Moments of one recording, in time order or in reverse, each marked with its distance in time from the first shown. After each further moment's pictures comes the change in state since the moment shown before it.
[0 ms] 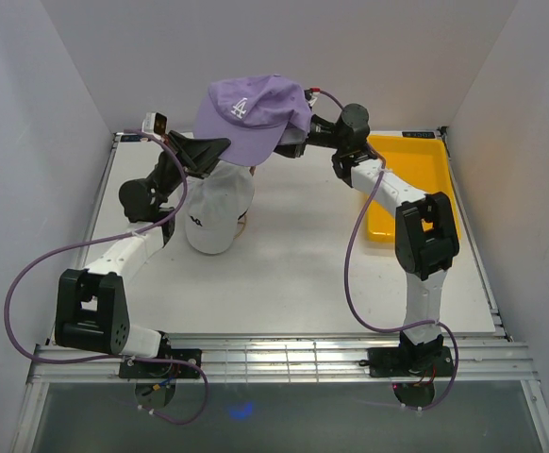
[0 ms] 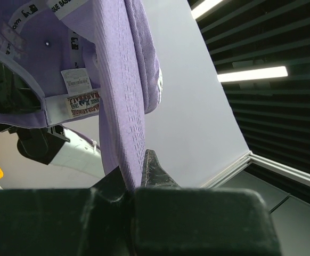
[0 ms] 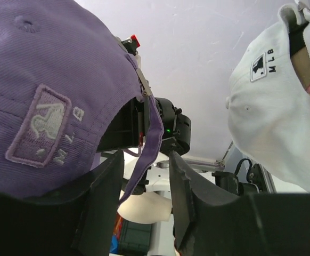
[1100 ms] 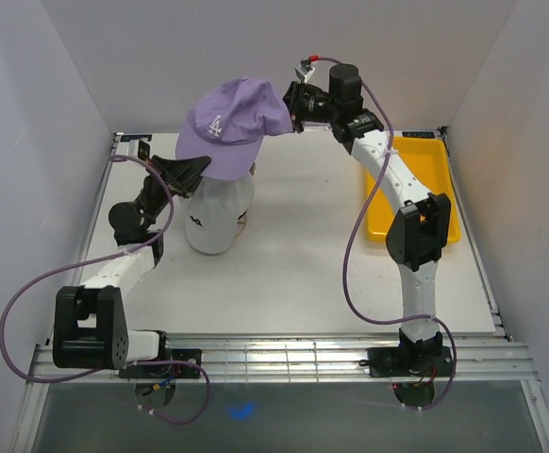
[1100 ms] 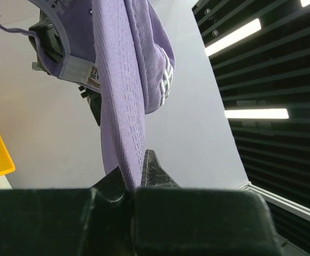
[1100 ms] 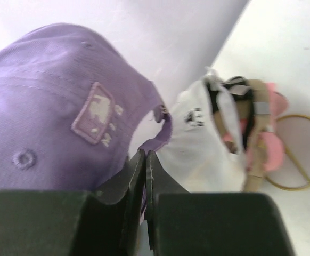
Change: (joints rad) left arm 0.115 -0.092 -0.222 0.026 -0.014 -0.066; right arm -0.002 0.118 0.518 -0.829 0.105 -0.669
